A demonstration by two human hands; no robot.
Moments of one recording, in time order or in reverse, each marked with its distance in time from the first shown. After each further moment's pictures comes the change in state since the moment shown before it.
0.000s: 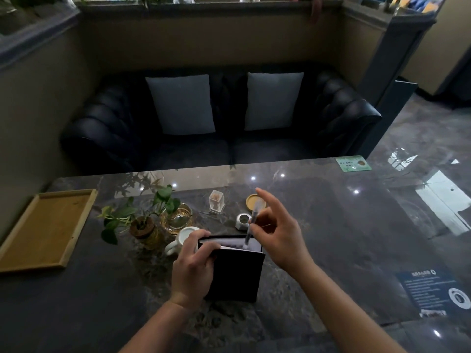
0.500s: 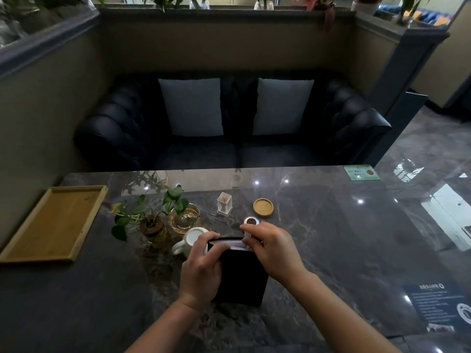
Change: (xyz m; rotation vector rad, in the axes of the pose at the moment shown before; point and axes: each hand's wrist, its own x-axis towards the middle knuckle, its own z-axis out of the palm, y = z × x) left_hand -0.006 -0.007 -0.001 -0.024 -0.023 0.005; right_hand -0.003 -0.008 0.027 -0.443 -0.157 -0.101
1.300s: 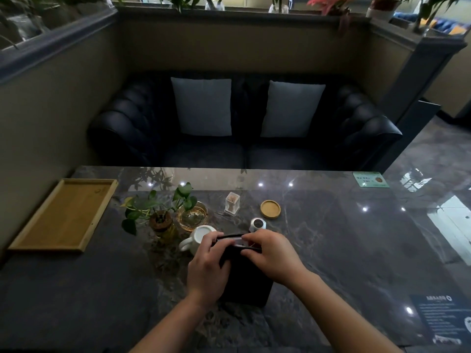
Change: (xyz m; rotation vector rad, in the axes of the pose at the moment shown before) left_hand -0.005 -0.005 0.002 -0.038 -0.003 -0.163; right_hand 0.006 -0.007 0.012 -0.052 -0.259 0.090
